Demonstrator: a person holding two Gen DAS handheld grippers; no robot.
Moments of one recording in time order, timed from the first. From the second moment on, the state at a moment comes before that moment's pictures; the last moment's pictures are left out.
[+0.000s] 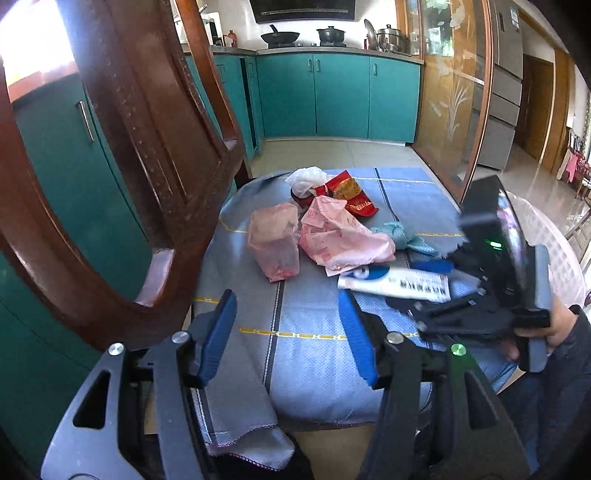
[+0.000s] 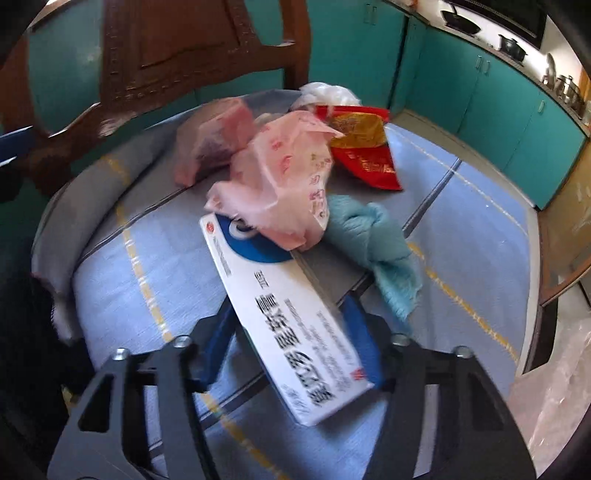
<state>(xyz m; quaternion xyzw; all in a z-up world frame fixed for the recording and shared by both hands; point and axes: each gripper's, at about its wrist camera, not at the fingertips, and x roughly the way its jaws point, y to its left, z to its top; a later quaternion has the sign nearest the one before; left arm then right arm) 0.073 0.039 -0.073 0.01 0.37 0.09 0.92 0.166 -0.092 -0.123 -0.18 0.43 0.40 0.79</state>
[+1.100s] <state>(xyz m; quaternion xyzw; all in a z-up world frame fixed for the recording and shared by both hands) 0.090 0.036 -0.095 -0.02 0.39 0.08 0.92 0.146 -0.188 -0.058 0.01 0.34 0.49 0.80</state>
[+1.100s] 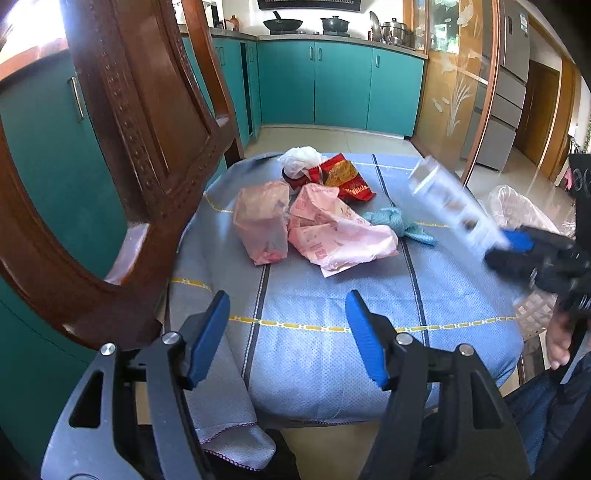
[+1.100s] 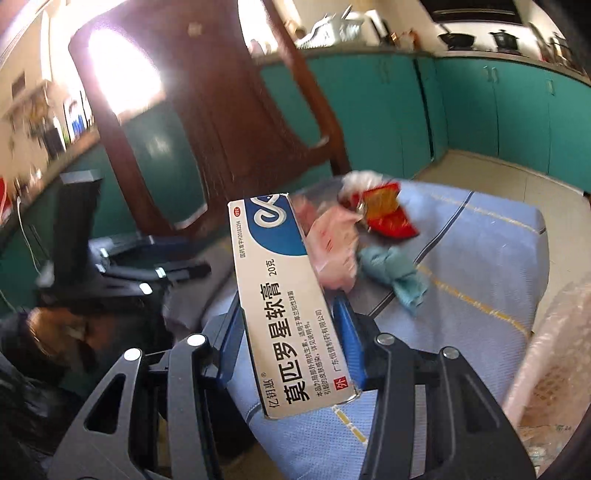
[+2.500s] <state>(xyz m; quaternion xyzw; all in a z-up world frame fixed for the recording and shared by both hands) 0.225 0.004 -0.142 -0.11 0.46 0.03 0.88 0.173 -0.150 -0.108 -0.11 0.42 0.27 0.86</state>
